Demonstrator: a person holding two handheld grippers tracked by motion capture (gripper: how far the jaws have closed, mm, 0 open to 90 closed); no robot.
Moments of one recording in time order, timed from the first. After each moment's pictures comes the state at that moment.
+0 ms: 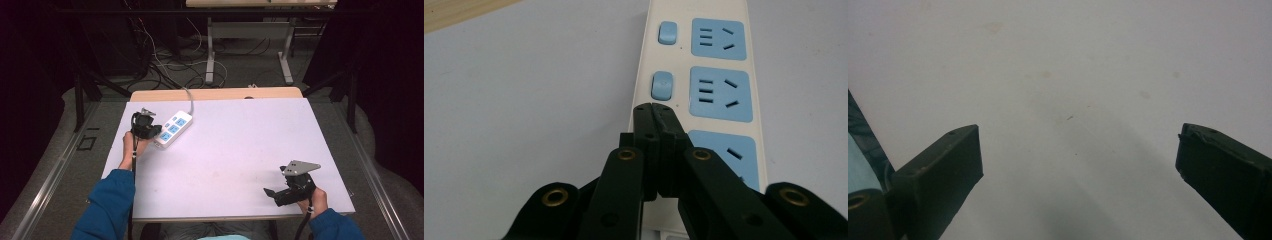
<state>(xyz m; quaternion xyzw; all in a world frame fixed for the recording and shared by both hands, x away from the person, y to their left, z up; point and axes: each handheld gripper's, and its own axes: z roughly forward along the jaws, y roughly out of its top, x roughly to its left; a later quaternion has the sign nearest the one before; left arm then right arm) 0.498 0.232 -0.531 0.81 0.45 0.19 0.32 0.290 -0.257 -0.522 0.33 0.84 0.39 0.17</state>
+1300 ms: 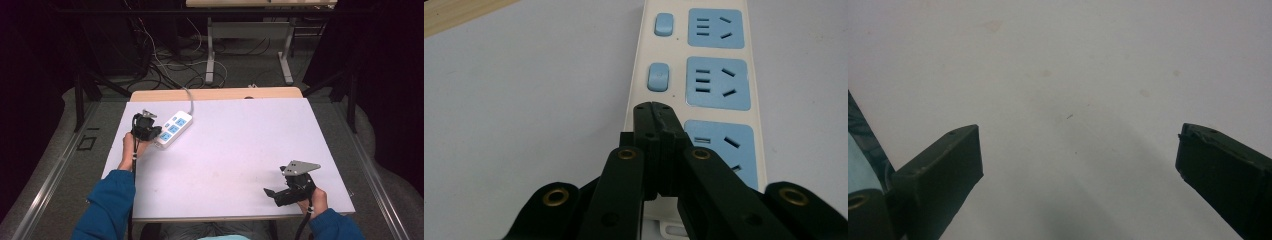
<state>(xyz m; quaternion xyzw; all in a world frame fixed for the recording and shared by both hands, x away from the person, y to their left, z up) 0.492 0.230 -0.532 0.82 0.44 0.20 0.31 0.290 -0.257 -0.522 0.33 0.84 0.39 0.17</state>
